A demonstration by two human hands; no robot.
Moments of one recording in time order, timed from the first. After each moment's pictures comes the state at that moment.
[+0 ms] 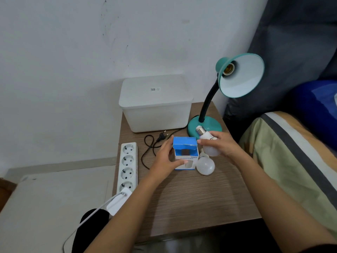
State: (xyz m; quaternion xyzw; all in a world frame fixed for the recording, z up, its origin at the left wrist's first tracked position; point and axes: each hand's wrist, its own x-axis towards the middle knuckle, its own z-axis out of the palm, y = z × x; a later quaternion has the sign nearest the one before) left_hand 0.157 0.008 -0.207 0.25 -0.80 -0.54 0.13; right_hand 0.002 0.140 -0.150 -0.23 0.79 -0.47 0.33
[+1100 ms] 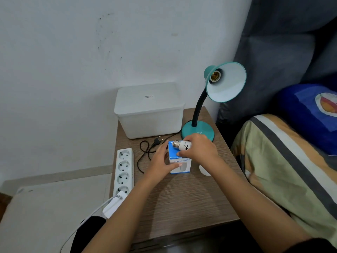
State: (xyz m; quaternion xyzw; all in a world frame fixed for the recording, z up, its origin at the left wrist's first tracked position) left_hand 0.154 0.011 -0.200 0.25 -0.83 -0.49 0.11; right_hand 0.042 0.113 -0.135 -0.34 0.90 -0.22 0.13
